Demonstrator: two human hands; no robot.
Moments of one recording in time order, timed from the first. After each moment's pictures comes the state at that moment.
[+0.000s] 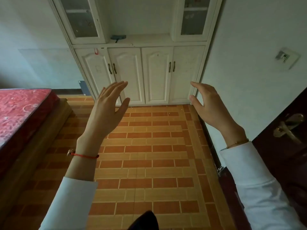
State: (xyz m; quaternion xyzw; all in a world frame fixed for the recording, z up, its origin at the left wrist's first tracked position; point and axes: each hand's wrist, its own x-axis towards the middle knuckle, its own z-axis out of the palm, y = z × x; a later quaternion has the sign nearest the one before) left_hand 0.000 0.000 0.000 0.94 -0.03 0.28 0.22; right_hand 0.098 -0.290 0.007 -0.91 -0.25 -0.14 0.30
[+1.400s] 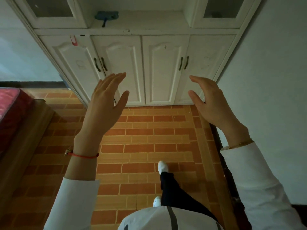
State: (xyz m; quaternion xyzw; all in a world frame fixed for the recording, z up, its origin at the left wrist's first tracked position) left_hand 0.438 0.188 -0.041 0.95 0.01 0.23 0.22; right_hand 0.532 -0.096 -0.035 -0.92 -0.24 -0.07 0.30
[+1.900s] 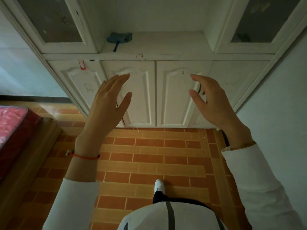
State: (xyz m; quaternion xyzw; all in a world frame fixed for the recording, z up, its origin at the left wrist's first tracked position) left_hand 0.658 0.289 -0.034 0.95 0.02 0.25 0.20; right_hand 0.768 0.020 -0.030 -0.89 -0.29 -0.10 0.33
